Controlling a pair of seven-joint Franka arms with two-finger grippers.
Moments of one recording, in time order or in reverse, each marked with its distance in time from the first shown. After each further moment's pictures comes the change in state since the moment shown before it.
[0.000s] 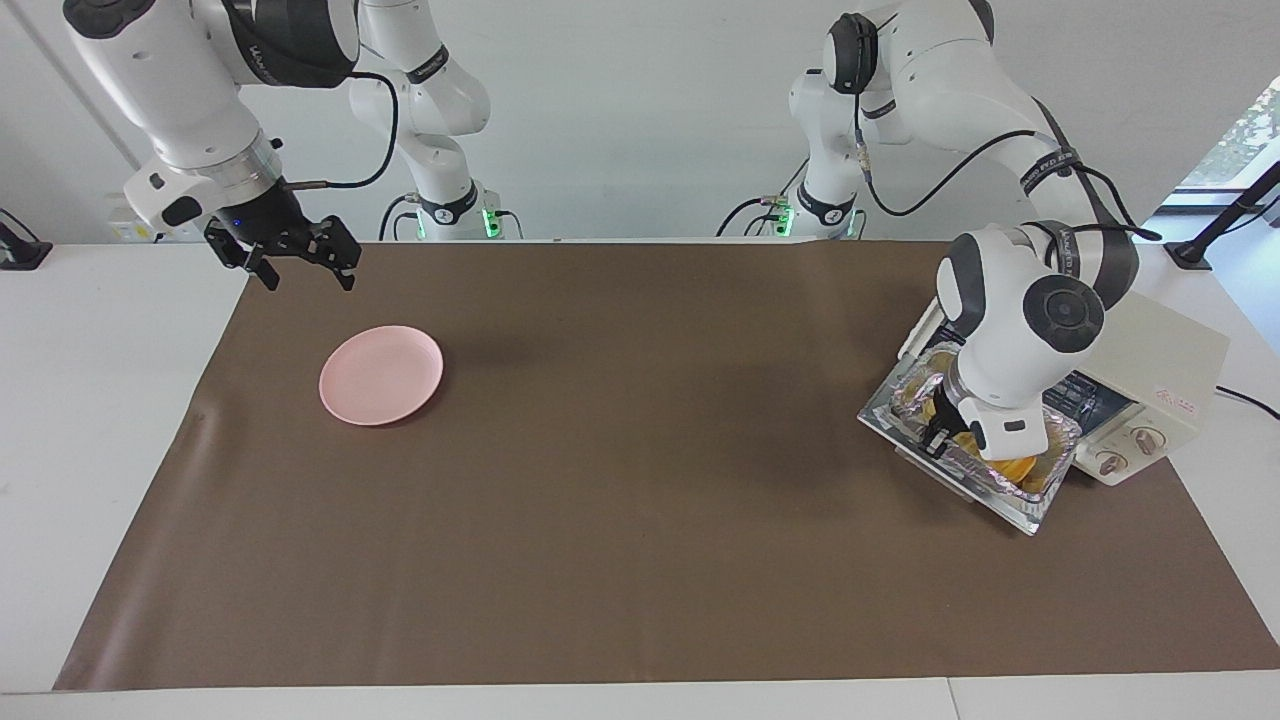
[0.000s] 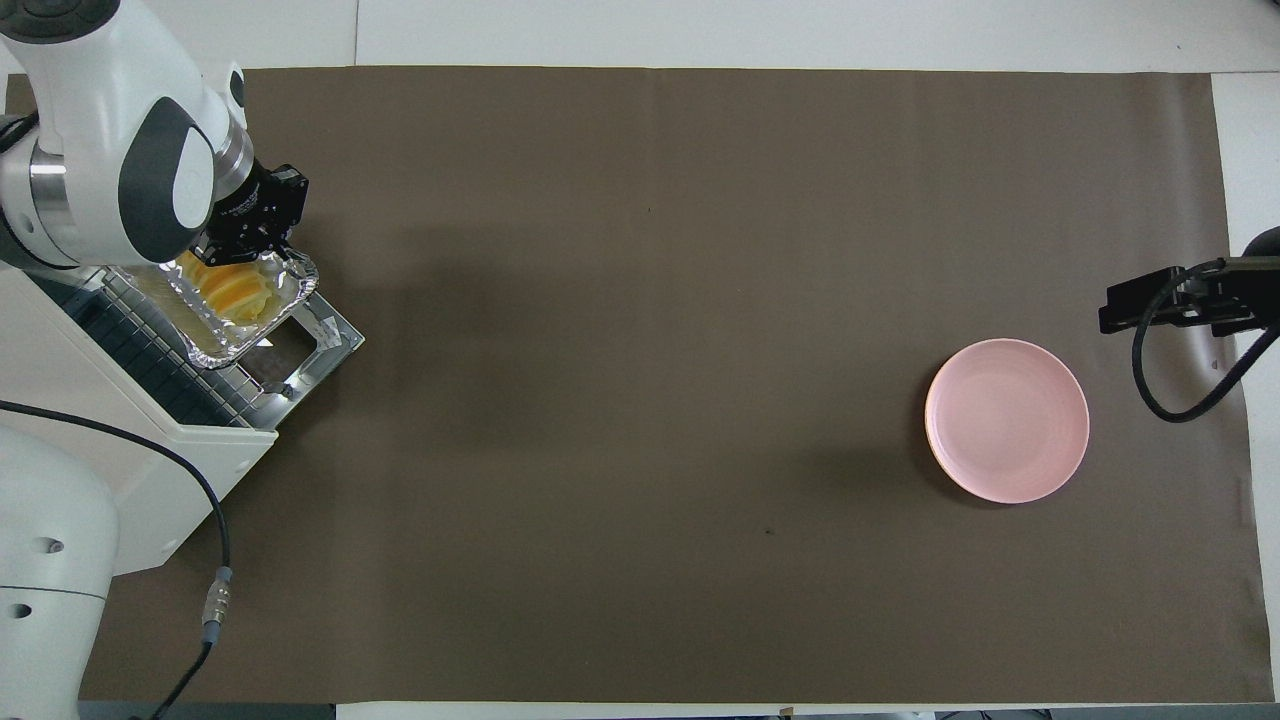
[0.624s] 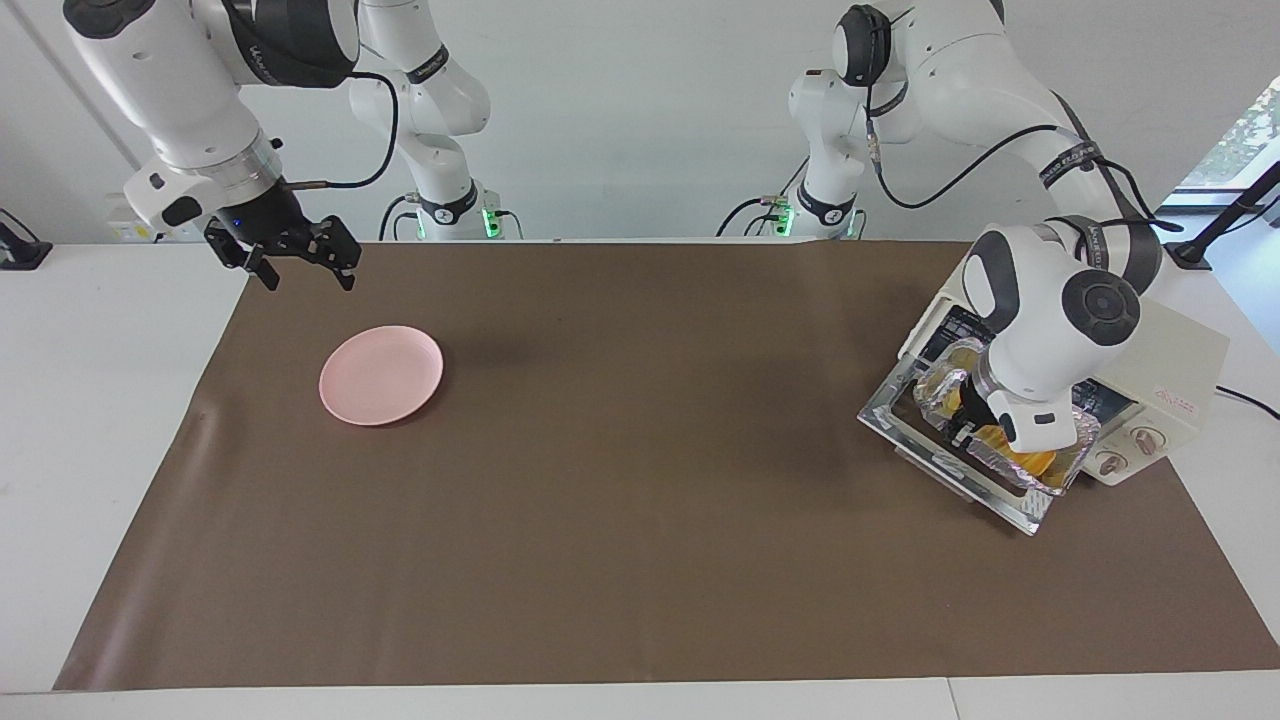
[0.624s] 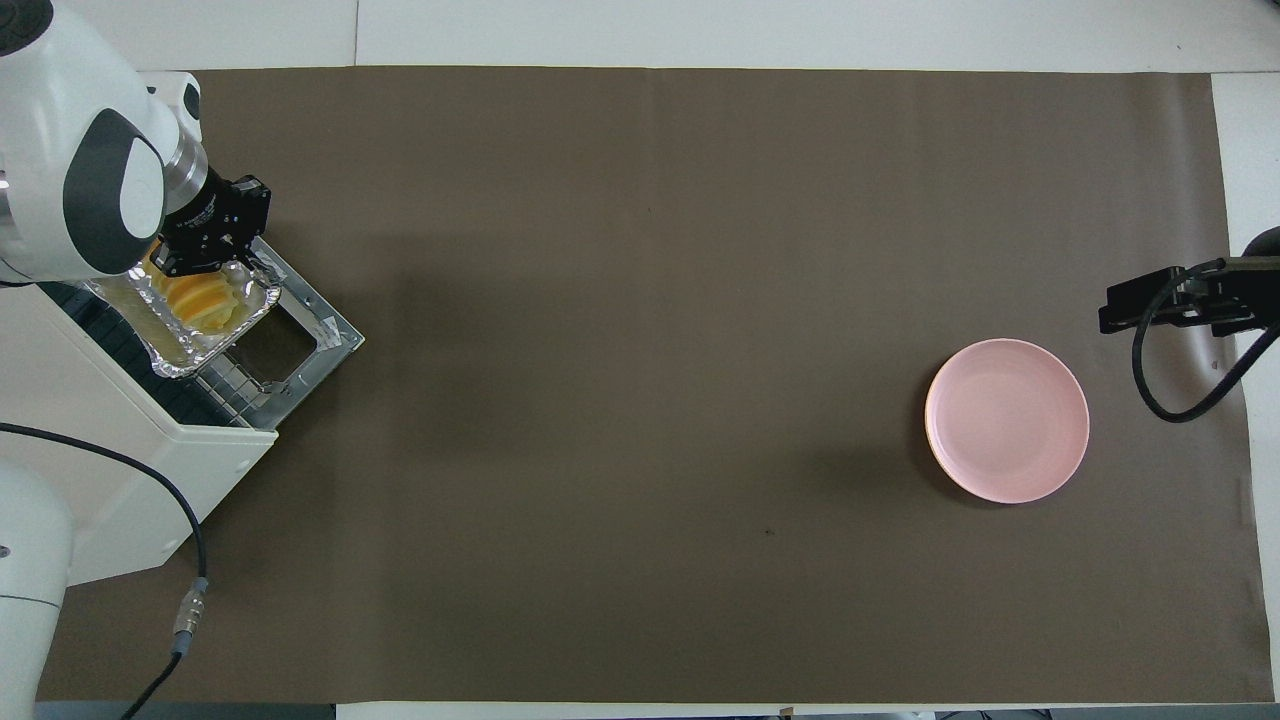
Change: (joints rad) left arm 0.034 -0.037 0.023 -0.063 0.001 0.029 0.067; right arm 0.000 0.000 0.000 0.000 0.000 0.000 0.000
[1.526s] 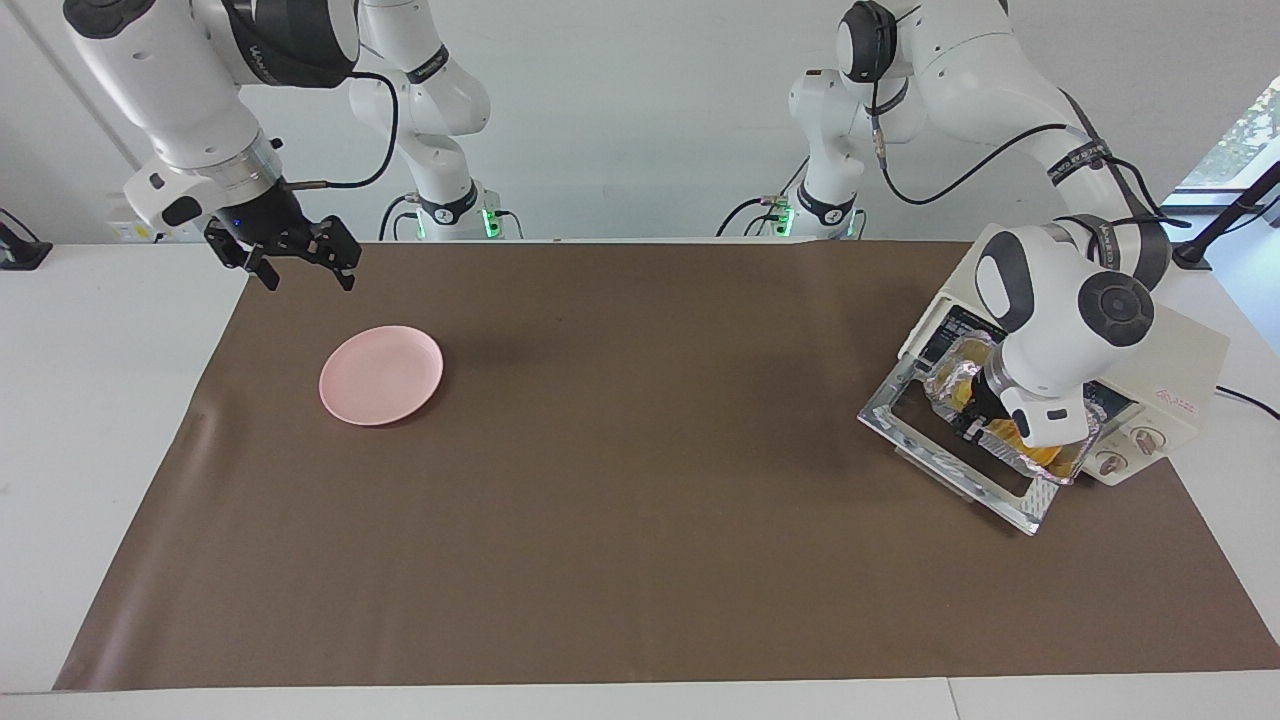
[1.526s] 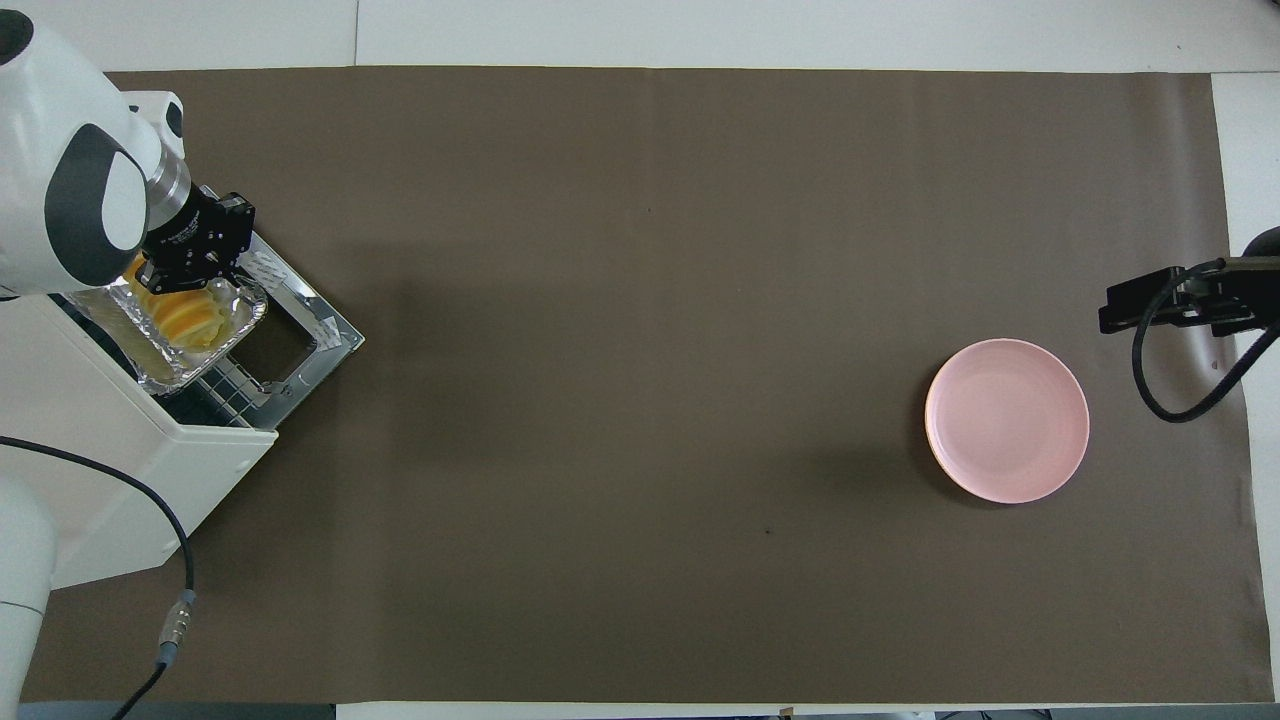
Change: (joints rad) left arm 0.002 -0.028 0.016 -0.064 0.004 0.003 0.004; right arm 0.000 0.000 0.000 0.000 0.000 0.000 0.000
